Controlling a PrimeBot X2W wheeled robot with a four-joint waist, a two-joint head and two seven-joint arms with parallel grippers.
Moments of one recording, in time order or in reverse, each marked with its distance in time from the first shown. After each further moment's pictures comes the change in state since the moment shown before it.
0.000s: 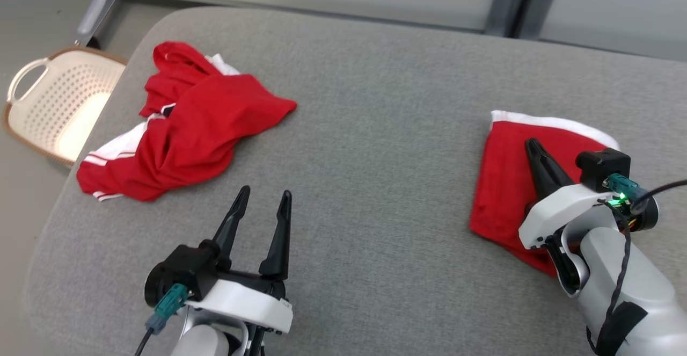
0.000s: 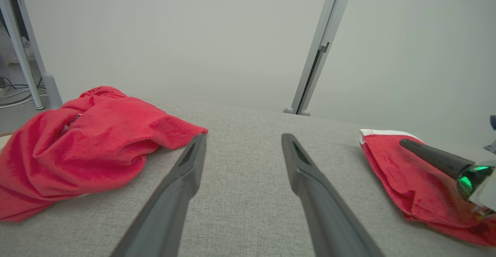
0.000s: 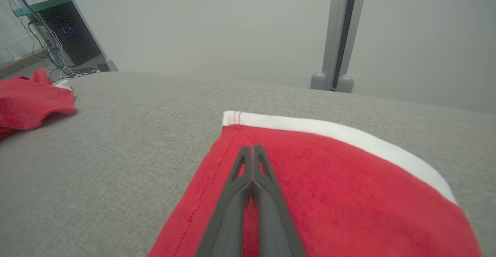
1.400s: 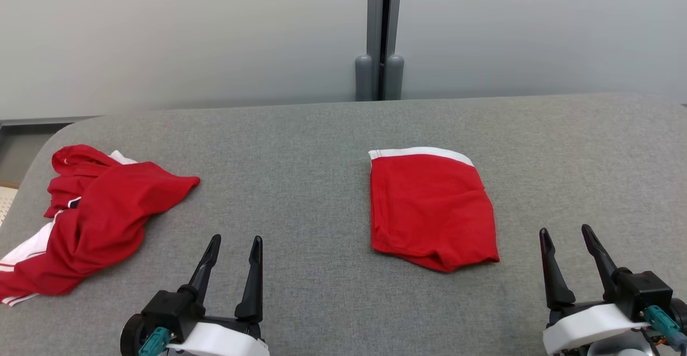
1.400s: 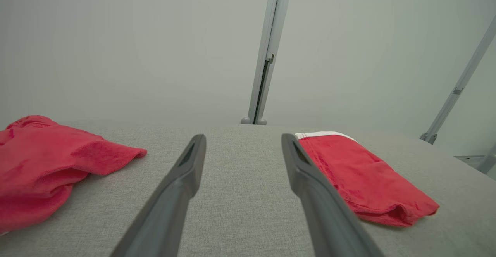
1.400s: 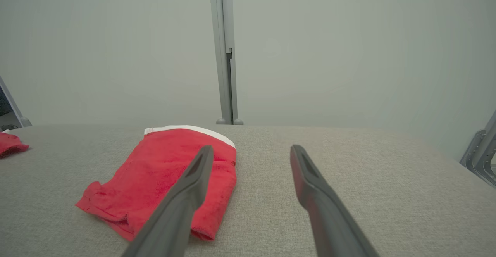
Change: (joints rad) left arm 0.156 0.000 0.104 0.002 0.070 0.000 0.000; right arm 0.571 0.097 -0.347 -0.587 -0.274 0.000 -0.007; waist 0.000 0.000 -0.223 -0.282
